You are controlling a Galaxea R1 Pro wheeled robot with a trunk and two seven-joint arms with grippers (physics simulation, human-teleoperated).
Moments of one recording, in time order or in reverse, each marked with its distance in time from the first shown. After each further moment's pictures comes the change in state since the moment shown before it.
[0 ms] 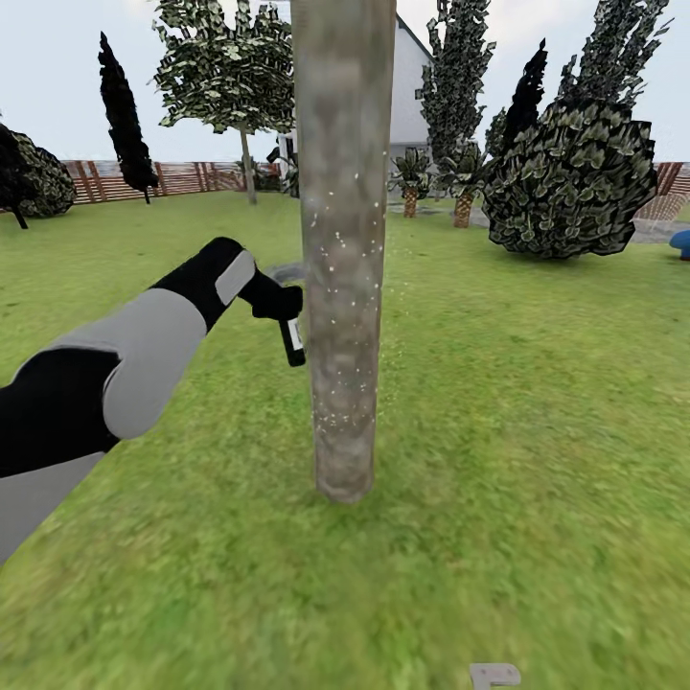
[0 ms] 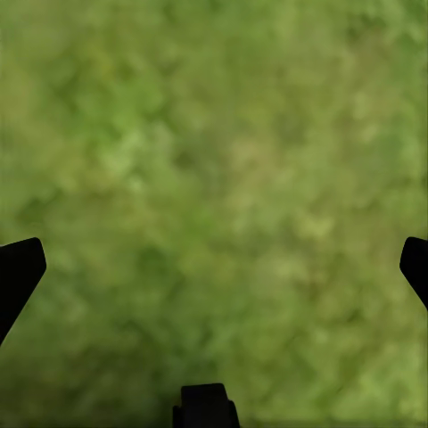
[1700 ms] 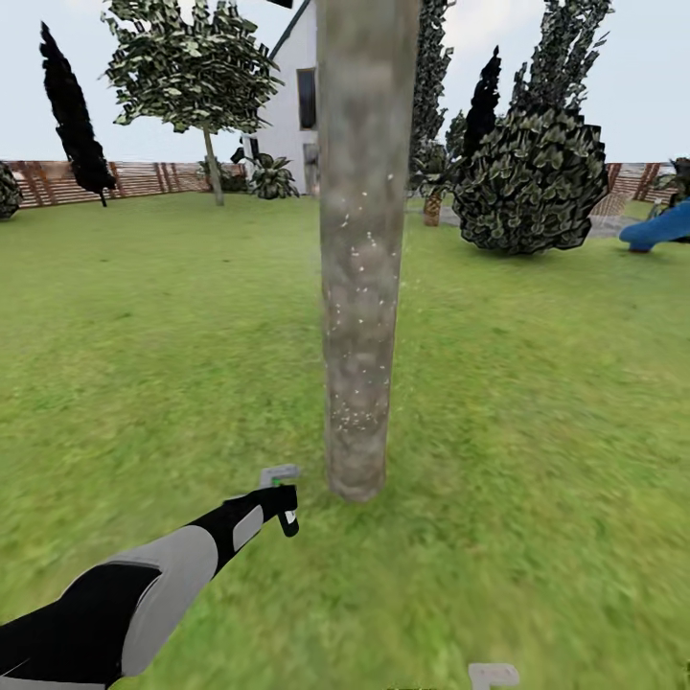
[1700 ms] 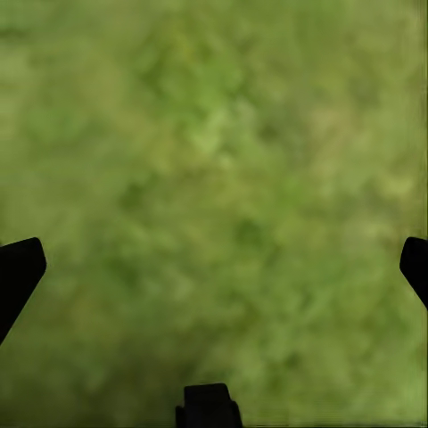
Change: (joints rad) left arm 0.743 0.013 0.002 0.169 -0.025 -0.873 -0.007; right arm 0.000 0.003 0.000 -0.001 -0.001 0.001 0.001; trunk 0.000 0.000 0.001
